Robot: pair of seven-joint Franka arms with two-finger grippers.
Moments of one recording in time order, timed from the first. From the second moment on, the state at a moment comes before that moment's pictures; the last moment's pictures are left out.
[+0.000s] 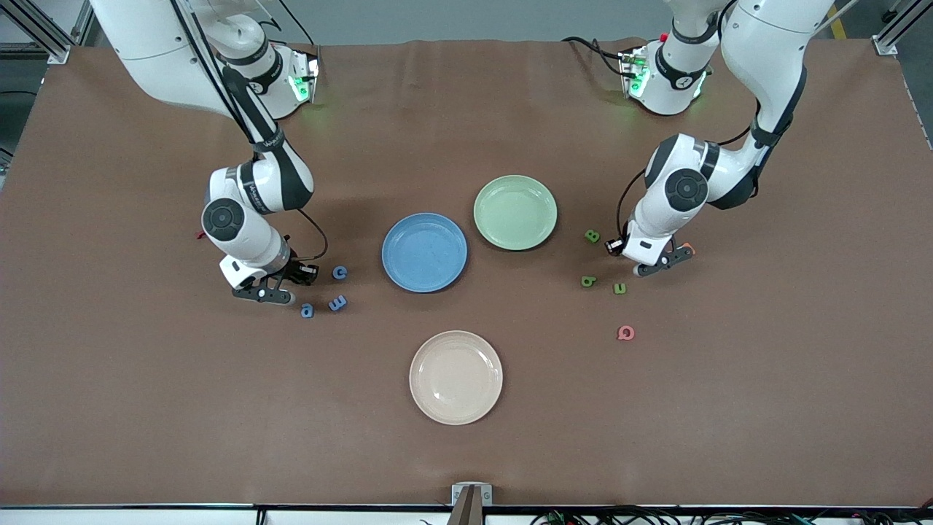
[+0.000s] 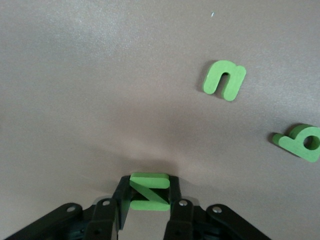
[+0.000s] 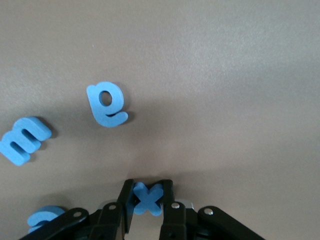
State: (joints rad) left arm -0.09 0.35 -0.24 -2.37 0.10 2.62 -0.79; right arm 0.26 0.43 -0.02 -2.21 0.04 2.59 0.35
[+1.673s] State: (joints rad) left arm -0.25 0.36 -0.58 -2.24 0.10 2.45 -1.23; right arm 0.65 0.52 0.00 -1.92 0.07 2.40 1.03
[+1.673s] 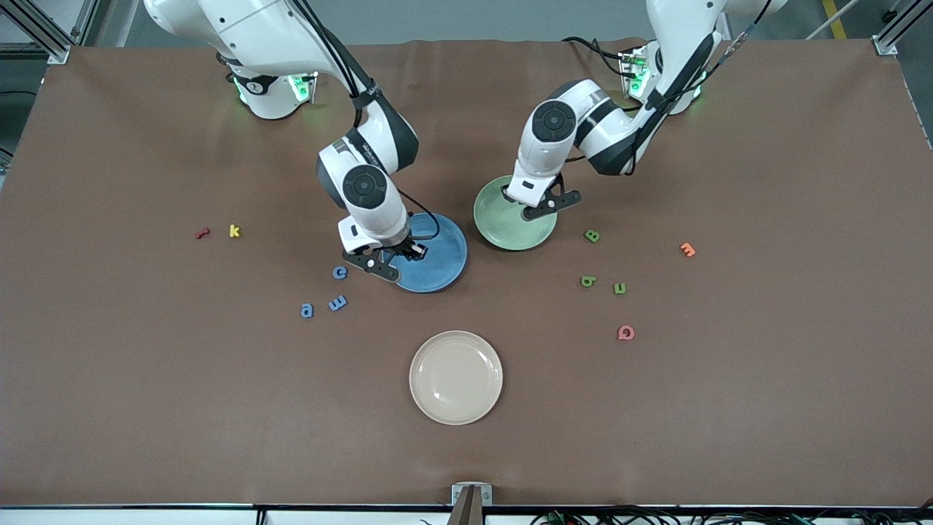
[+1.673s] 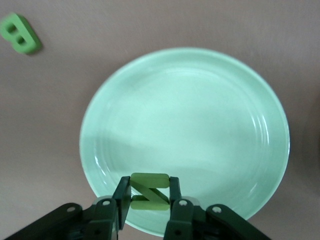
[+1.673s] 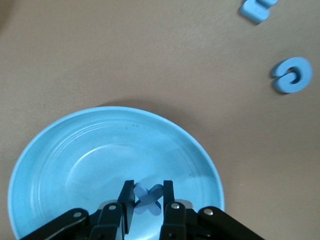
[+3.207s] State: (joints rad) left arm -0.04 0.31 -0.57 -2.22 0.13 2.44 -1.02; right arm 0.49 0.56 -0.05 -1.74 0.06 2.24 0.68
